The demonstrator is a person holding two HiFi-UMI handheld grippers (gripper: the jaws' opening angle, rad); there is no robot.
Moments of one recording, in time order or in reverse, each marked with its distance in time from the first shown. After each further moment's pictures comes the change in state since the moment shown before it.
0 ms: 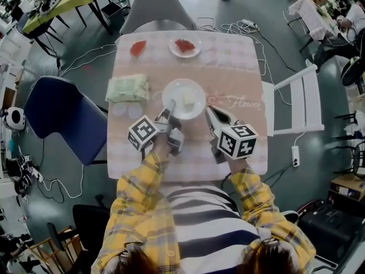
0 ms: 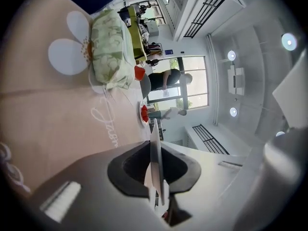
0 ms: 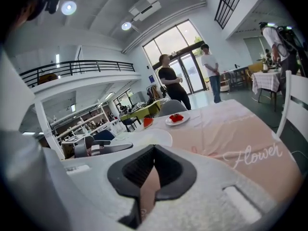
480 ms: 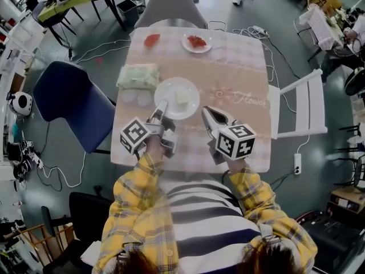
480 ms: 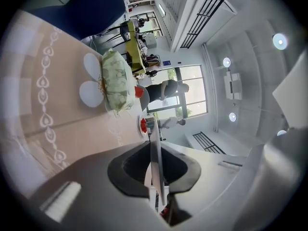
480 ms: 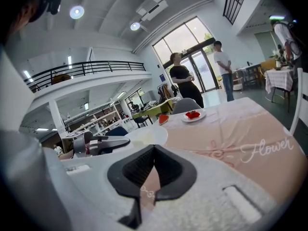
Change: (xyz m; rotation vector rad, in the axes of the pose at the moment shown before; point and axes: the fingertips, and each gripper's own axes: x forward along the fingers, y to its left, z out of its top) left arm -0.078 -0.018 0.021 0.020 -0.124 -0.003; right arm -0.015 0.055 -0.018 -0.047 0.012 0.130
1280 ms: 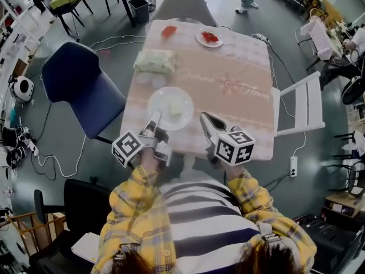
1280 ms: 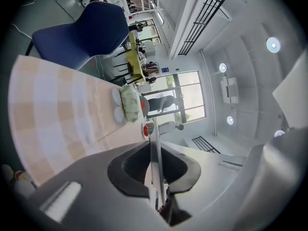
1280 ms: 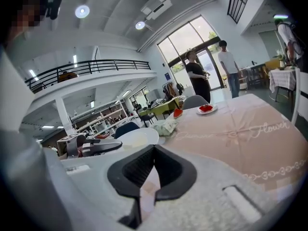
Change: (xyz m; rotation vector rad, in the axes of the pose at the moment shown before) left arm -0.141 0.005 0.013 0.008 -0.064 -0.007; right arm -0.031 0.093 -0.048 -0.023 0.015 0.046
